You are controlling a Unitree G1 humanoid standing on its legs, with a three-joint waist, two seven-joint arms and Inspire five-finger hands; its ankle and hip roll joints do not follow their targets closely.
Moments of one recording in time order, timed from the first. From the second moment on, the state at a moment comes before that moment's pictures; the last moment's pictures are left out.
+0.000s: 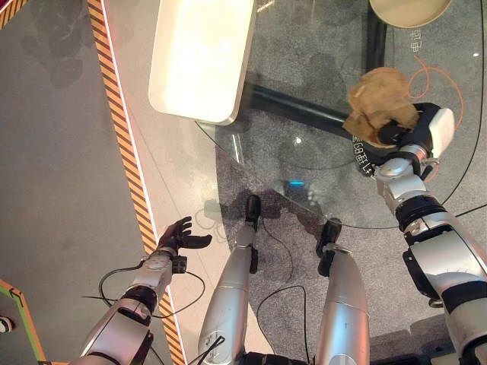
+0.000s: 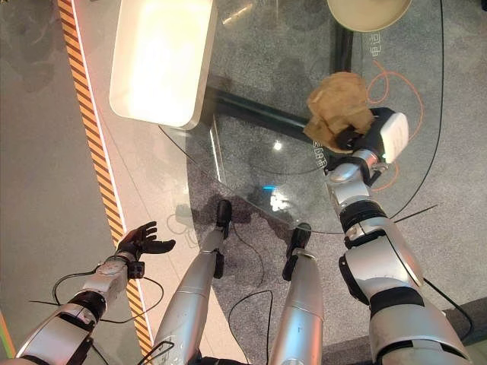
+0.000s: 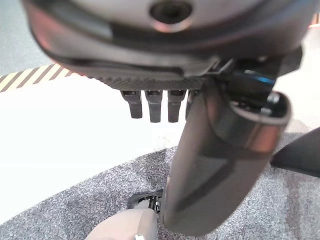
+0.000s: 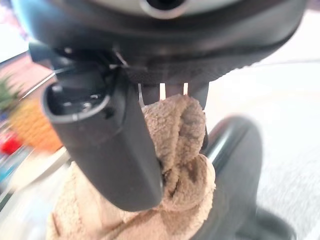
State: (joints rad) left arm -0.52 0.42 -0.39 1.07 -0.54 -0.05 0.07; right arm -1.10 -0.59 0.42 1.16 0.36 0.05 -0.79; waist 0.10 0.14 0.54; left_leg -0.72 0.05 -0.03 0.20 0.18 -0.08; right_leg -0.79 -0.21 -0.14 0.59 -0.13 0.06
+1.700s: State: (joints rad) left arm -0.53 0.46 -0.38 1.06 -0.54 -0.03 0.05; right arm -1.12 -0.61 0.80 0.80 -0.01 0.10 -0.63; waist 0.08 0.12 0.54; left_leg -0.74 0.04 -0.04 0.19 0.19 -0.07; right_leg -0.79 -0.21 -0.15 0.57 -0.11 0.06
